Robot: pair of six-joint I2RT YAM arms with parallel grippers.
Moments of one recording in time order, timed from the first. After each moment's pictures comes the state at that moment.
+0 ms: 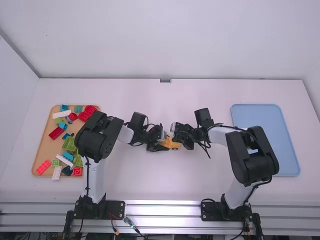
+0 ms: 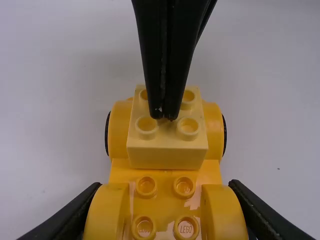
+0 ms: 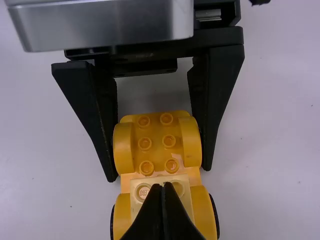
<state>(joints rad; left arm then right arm) -0.31 2.13 0.87 0.28 1.01 0.93 0.28 1.83 0.81 -0.18 -0.77 -1.02</state>
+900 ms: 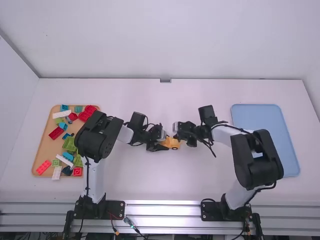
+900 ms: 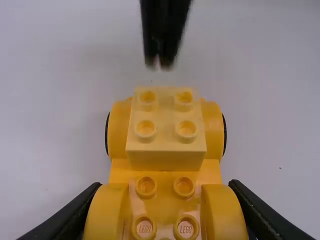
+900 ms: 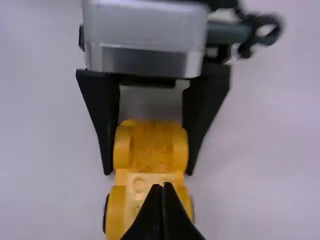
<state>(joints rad) -0.31 2.13 0.87 0.28 1.00 0.92 0.22 1.77 0.84 -0.22 -0.89 -1.22</state>
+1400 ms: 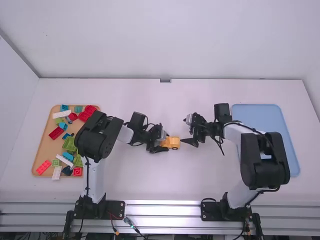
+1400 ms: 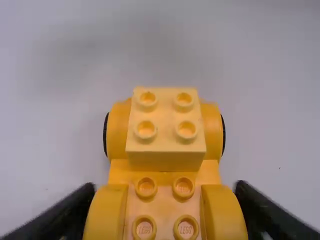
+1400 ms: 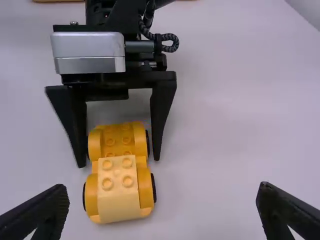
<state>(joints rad) -0.31 2.13 0.87 0.28 1.01 0.91 0.08 1.76 0.84 -0.20 -1.01 -1.16</state>
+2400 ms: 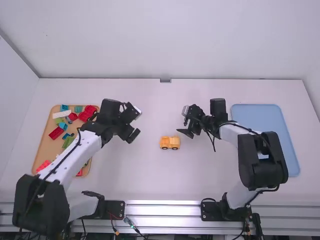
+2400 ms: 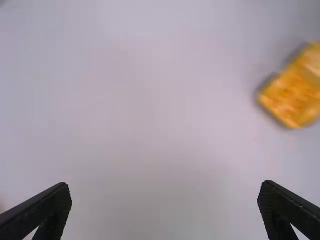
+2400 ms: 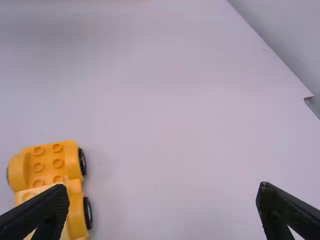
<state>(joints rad) -0.20 1.29 0.87 -0.47 0.08 0.41 0.14 1.76 0.84 0.09 -0.84 -0.90</state>
